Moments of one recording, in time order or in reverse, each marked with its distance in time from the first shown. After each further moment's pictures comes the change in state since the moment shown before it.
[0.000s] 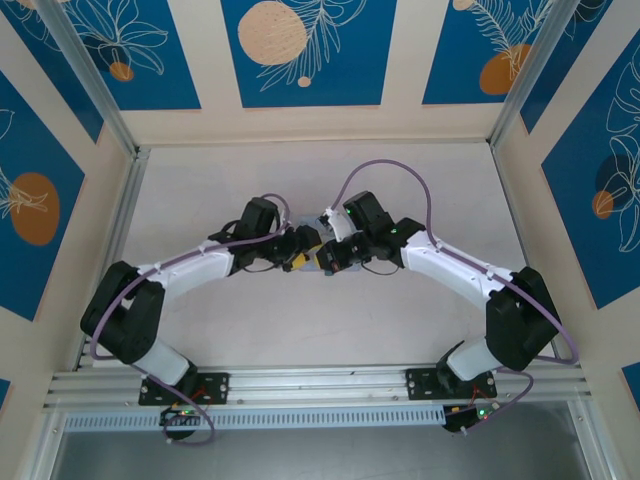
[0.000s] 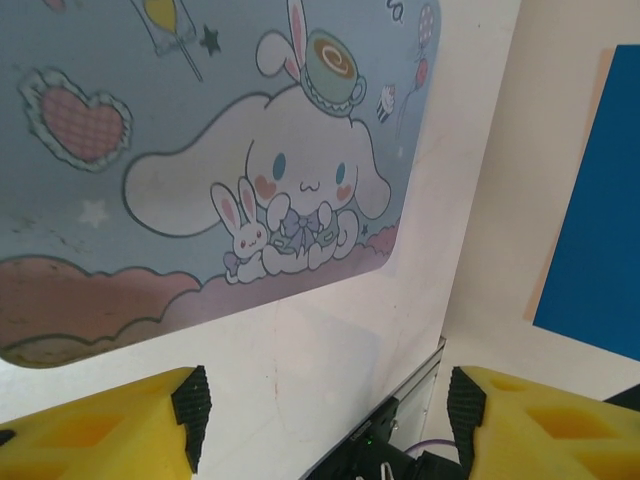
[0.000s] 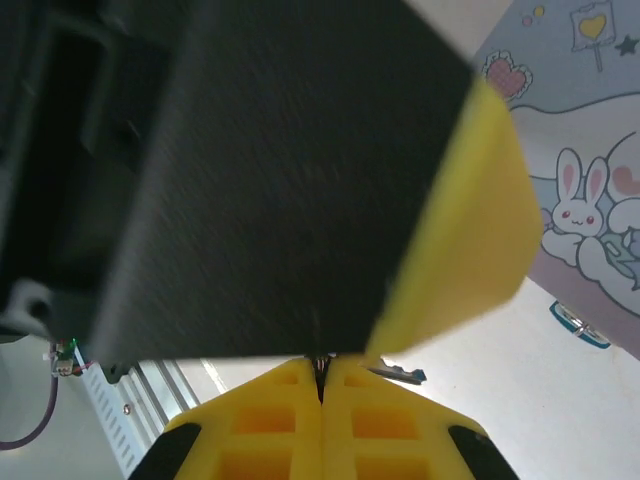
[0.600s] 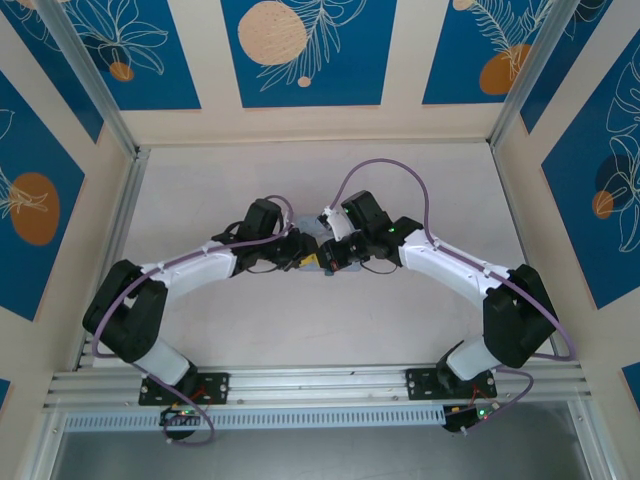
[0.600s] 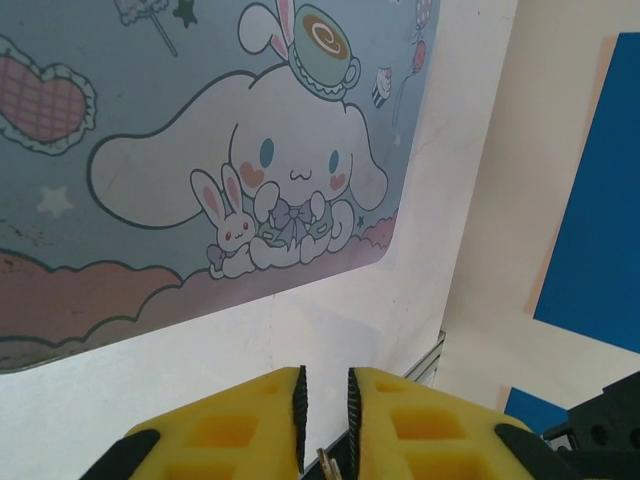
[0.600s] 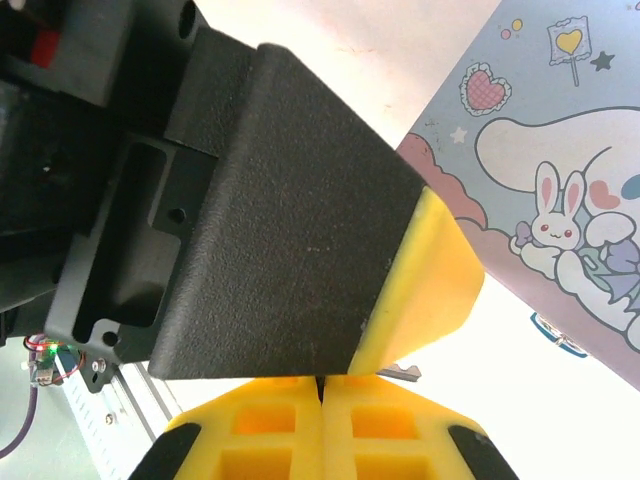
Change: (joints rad) left arm -0.015 0.010 0.000 0.015 -0.001 -0.005; right arm 0.002 0.015 0.007 -0.002 0.029 -0.008
